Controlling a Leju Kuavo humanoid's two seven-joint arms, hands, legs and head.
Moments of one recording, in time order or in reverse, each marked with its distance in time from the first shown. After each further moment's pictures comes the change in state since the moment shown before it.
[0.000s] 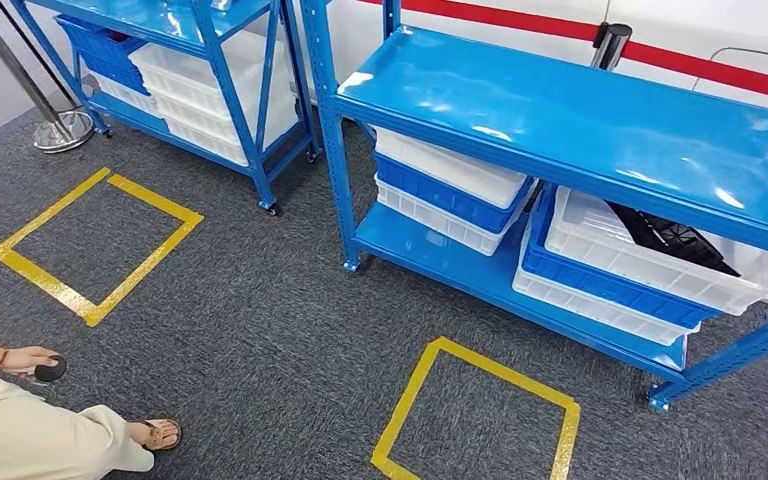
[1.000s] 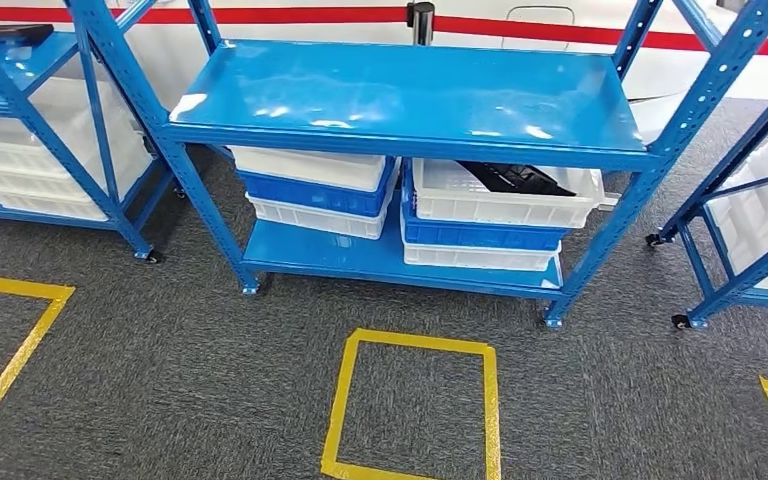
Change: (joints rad) left arm 0.000 0.000 0.003 0.000 -0.003 0.002 0.001; right arm -0.005 -0.008 -0.015 -0.001 0.008 -0.039 -0.042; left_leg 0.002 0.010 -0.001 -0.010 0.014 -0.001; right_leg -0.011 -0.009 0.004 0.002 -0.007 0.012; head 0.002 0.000
